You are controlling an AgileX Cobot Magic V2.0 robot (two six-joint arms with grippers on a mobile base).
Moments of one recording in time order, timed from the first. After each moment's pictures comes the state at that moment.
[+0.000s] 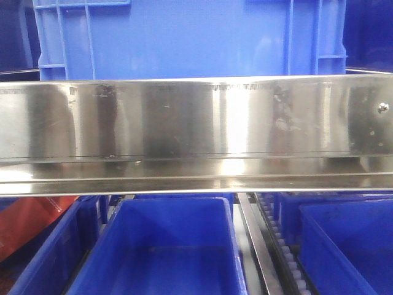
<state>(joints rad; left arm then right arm) -0.31 0.46 -0.91 0.01 0.88 -0.03 0.43 1.07 -1.35 0.10 0.67 -0.12</state>
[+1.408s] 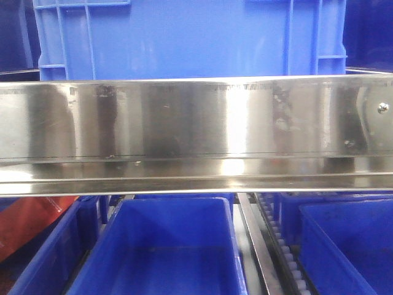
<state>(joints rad) -0.31 0.46 -0.82 0.01 0.78 -0.03 0.39 0.38 -0.53 0.10 0.30 -0.12</state>
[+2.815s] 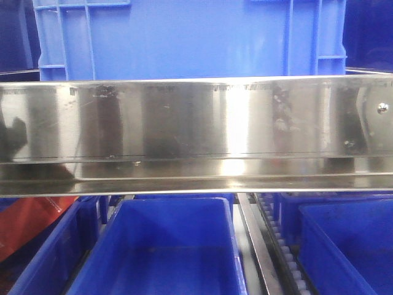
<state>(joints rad) -0.11 0.01 0.00 0.00 0.04 -0.03 0.39 0.38 -0.53 0.10 0.30 -0.12</state>
